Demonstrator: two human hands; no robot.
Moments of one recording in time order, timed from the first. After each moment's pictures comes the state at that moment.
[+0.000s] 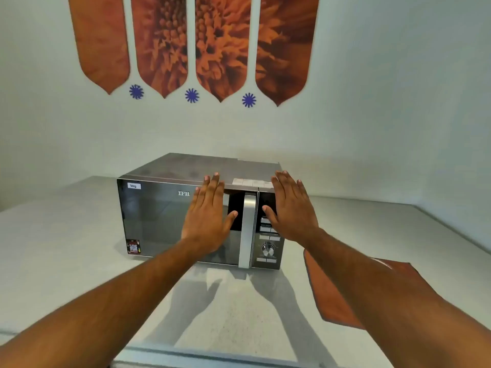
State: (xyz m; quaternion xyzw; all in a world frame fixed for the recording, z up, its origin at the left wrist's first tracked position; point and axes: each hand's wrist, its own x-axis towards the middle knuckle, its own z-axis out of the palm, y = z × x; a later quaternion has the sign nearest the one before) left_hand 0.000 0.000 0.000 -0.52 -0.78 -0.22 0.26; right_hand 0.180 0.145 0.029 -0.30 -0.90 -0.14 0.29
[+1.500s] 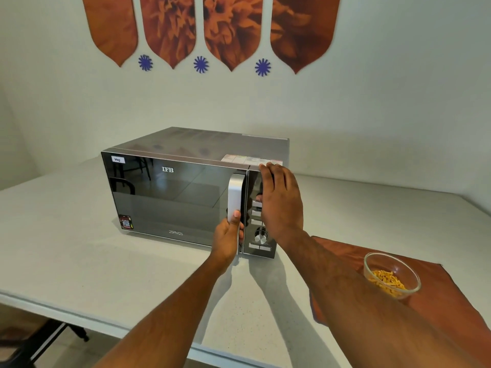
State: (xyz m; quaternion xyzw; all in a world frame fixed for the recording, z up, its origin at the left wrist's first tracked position) left_hand 0.072 0.079 -0.098 -0.28 -0.63 -0.69 -0.21; right_hand 0.160 0.168 -0.014 -0.31 -0.85 -0.19 0.39
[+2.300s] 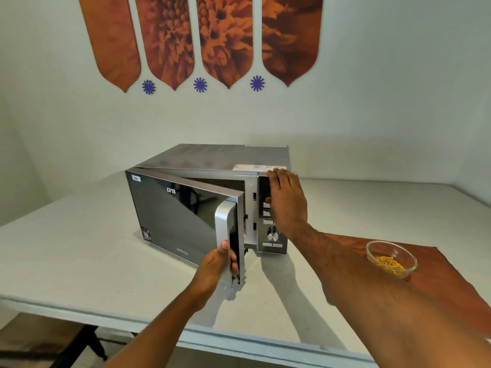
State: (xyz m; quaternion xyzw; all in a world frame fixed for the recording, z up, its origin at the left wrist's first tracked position) left_hand 0.067 -0.054 -0.107 -0.38 -0.62 -0.61 -0.30; right_hand 0.164 0.142 0.002 -0.35 -0.87 -0.12 0.32
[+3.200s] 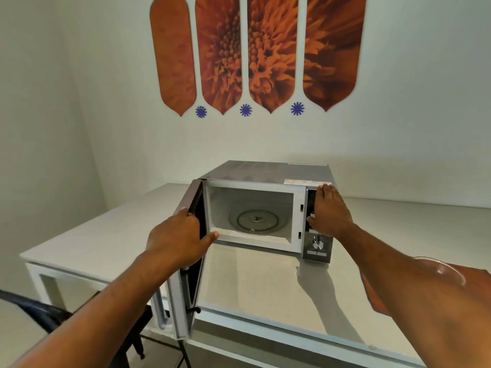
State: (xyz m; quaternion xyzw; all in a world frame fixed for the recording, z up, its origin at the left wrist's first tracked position) left_hand 0.042 -0.246 0.070 -0.36 -0.92 -0.08 0.16; right_hand 0.174 0.113 0.023 -0.34 -0.91 -0.07 0.22
